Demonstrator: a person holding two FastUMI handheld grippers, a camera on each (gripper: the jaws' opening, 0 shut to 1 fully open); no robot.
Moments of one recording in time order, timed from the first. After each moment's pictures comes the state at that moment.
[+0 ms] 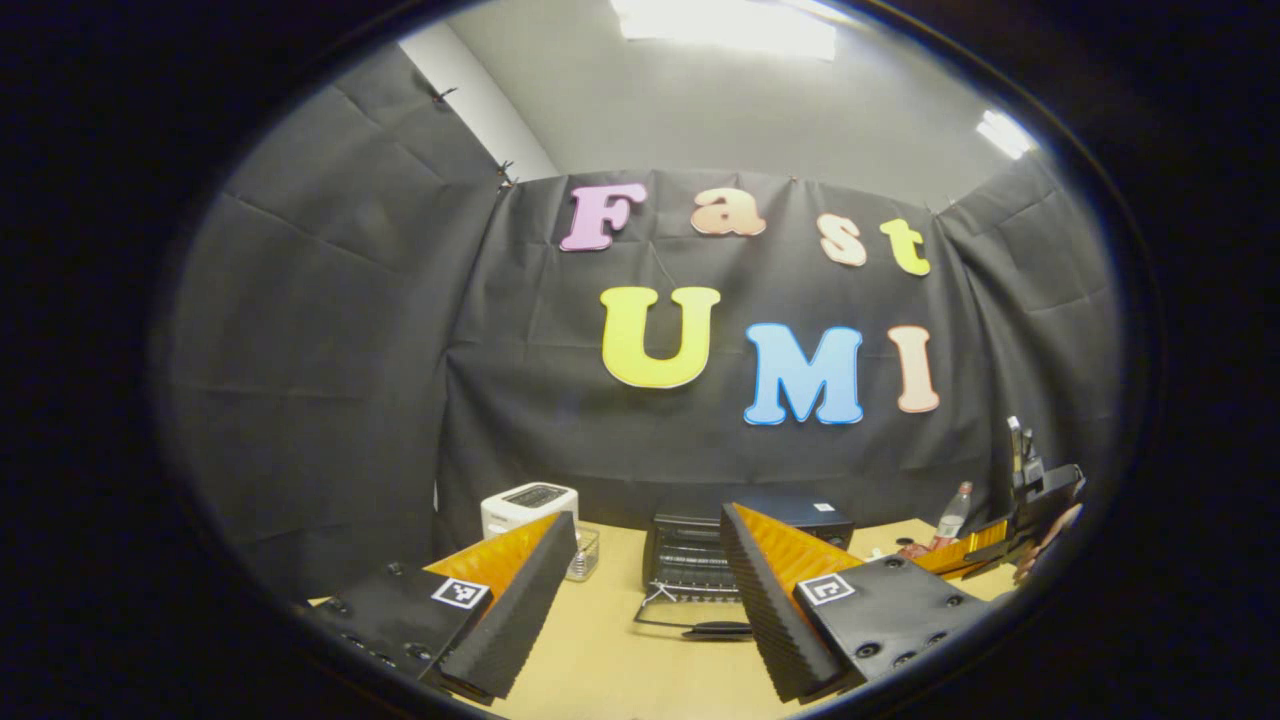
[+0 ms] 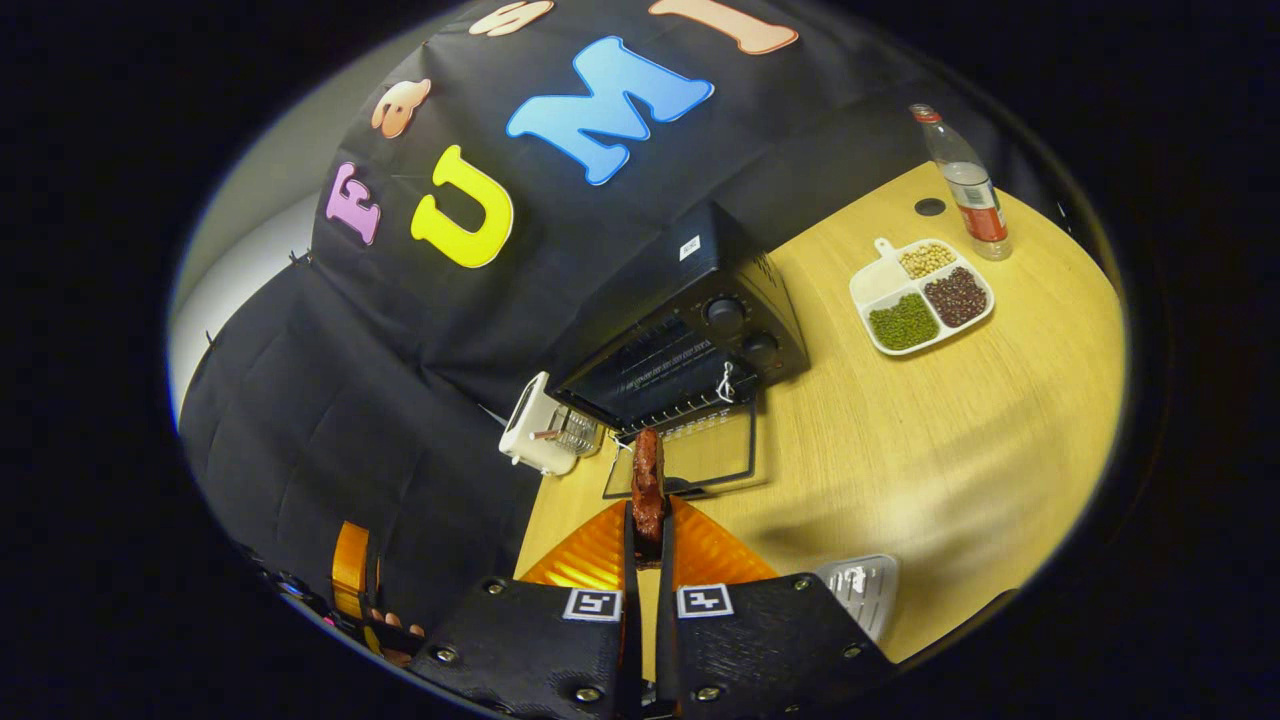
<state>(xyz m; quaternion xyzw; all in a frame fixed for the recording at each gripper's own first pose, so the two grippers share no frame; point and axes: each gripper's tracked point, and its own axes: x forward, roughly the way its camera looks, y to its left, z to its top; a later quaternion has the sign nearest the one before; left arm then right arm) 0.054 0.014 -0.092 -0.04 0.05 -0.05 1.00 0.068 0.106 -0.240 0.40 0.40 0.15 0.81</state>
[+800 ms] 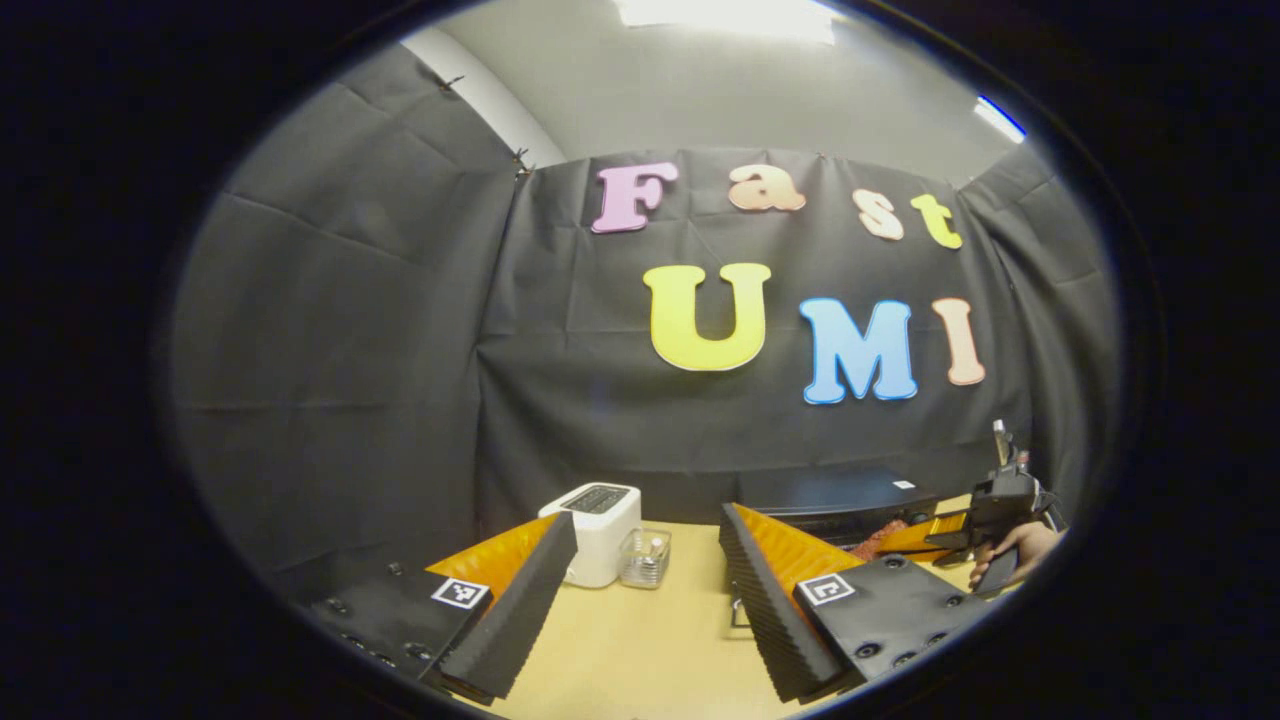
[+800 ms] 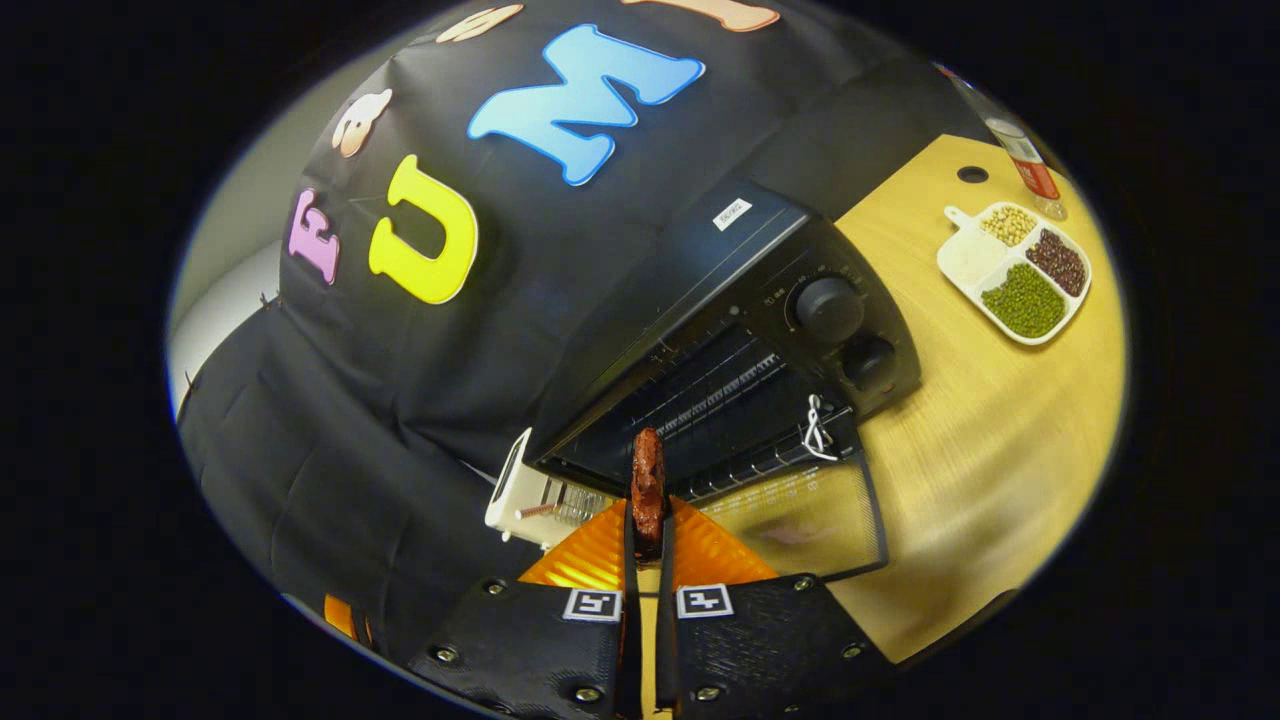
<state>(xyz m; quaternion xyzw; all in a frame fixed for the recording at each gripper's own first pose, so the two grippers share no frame) 0.114 0.112 -0.121 0.00 0.07 -0.02 1.00 0.204 0.197 -0.301 0.45 0.34 0.10 0.82</state>
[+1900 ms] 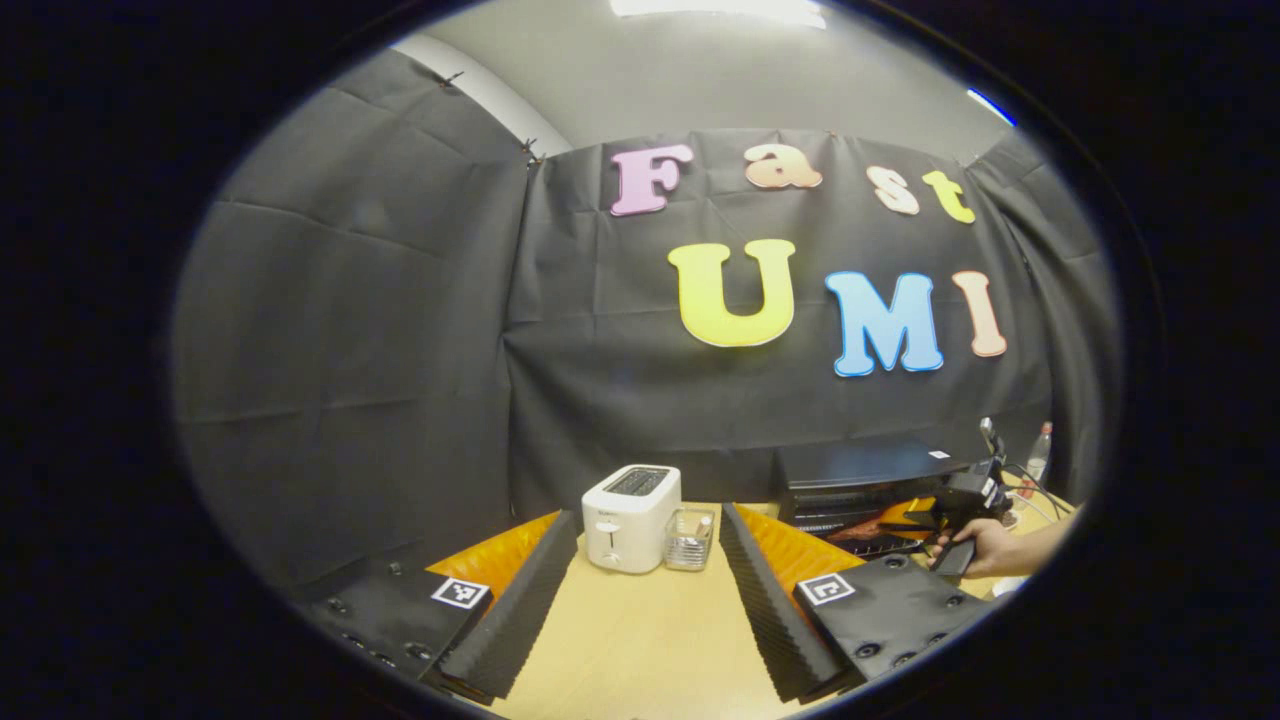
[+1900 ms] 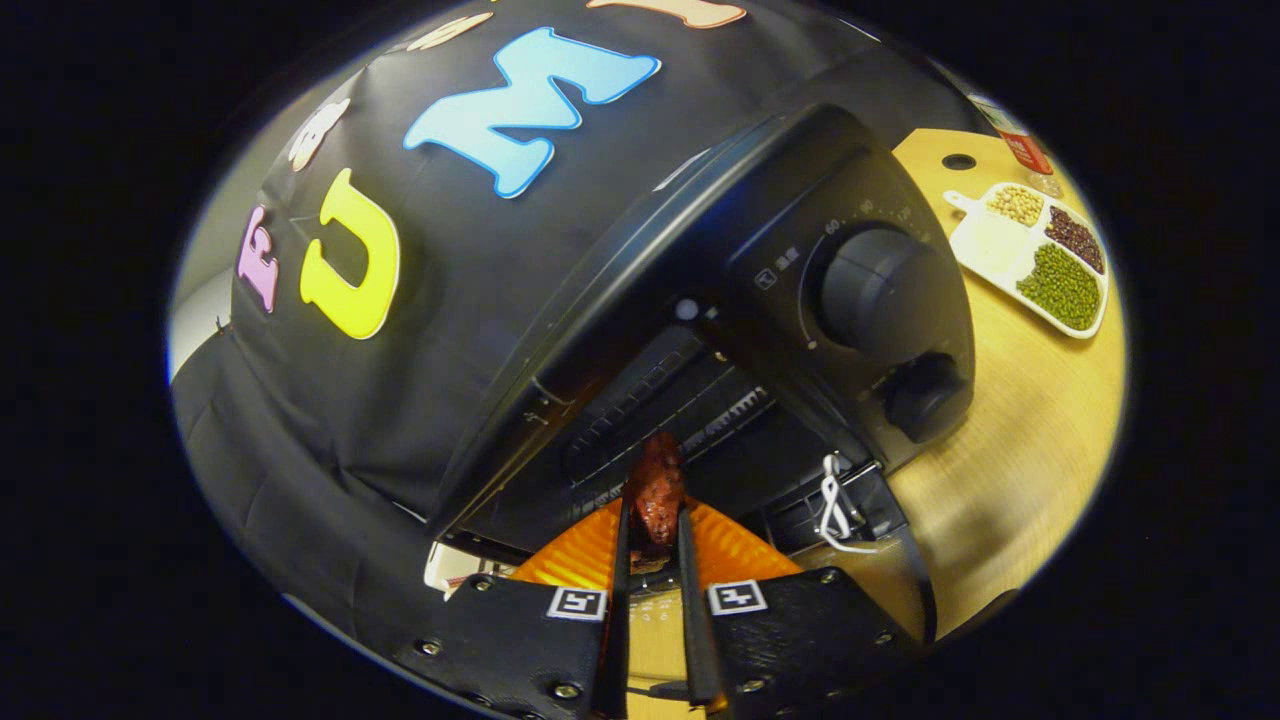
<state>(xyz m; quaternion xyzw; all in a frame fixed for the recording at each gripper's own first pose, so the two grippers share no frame) 0.105 0.157 -0.133 0.02 0.09 0.00 1.00 0.277 0.192 -0.373 0.43 0.33 0.01 0.84</state>
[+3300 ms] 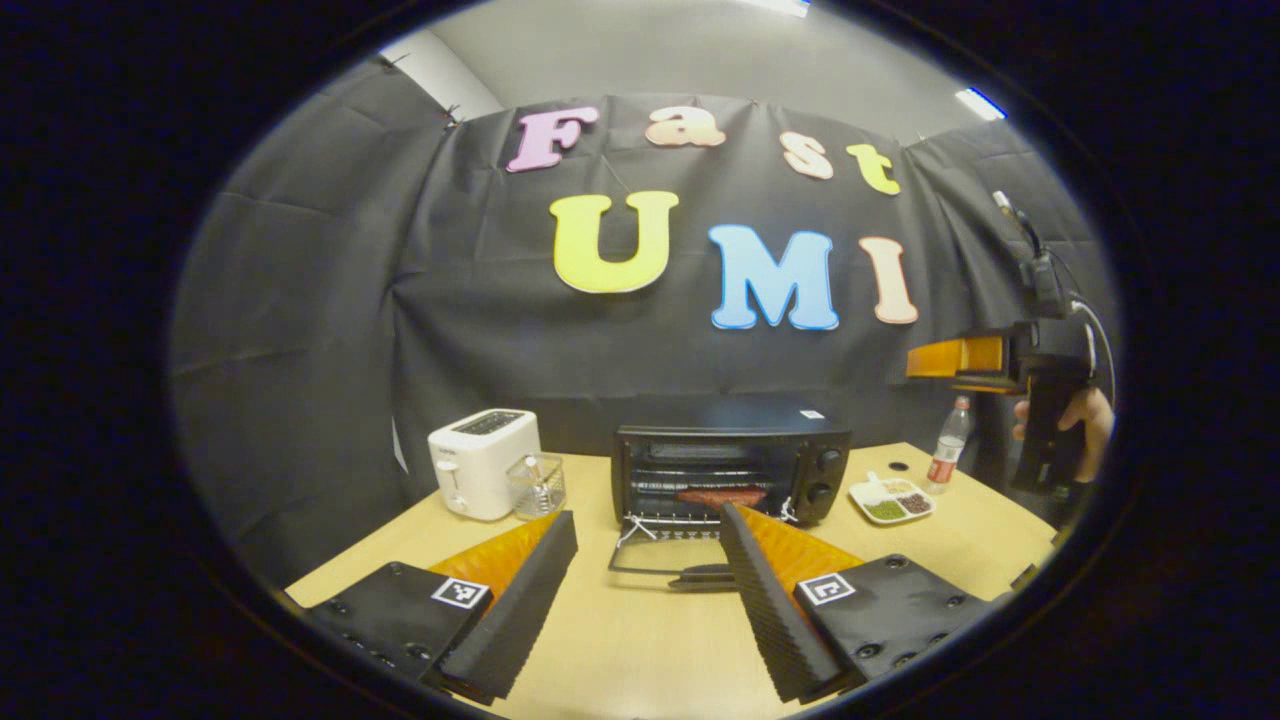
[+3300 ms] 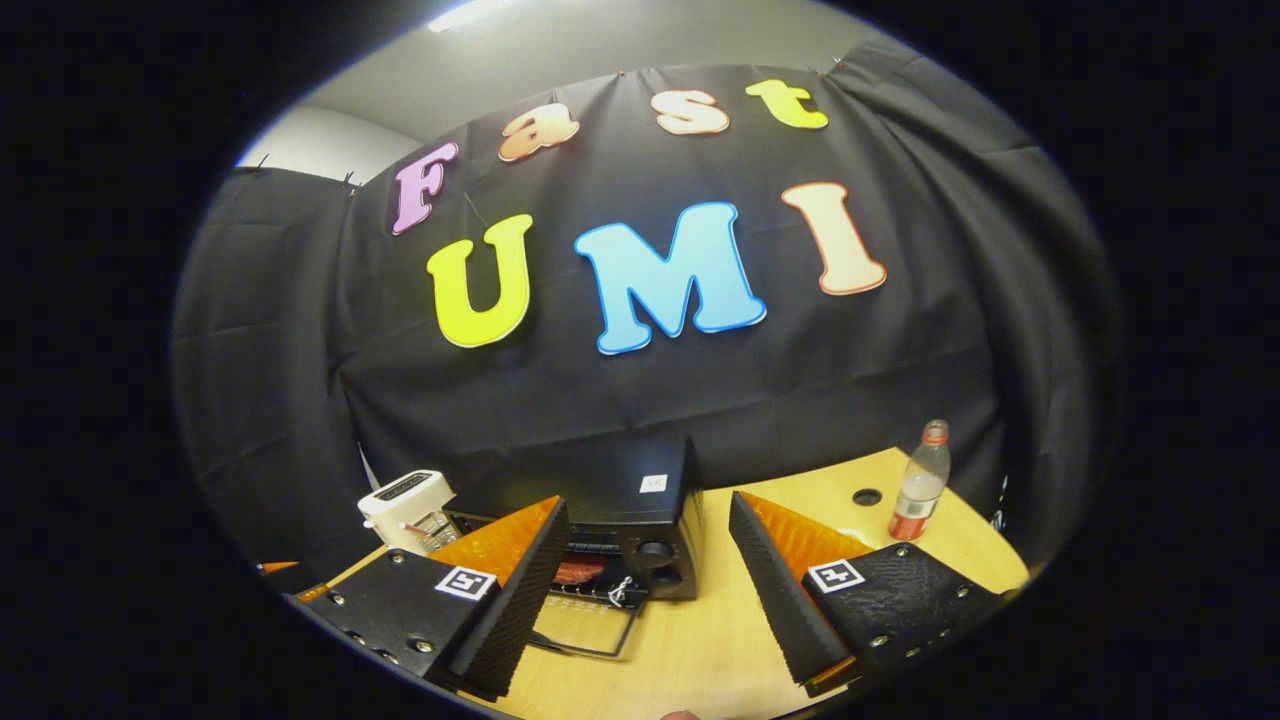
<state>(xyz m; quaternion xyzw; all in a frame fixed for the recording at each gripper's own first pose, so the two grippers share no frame) 0.078 -0.044 -0.209 0.00 0.17 -0.12 0.98 0.161 0.010 -0.149 0.11 0.15 0.02 0.98</state>
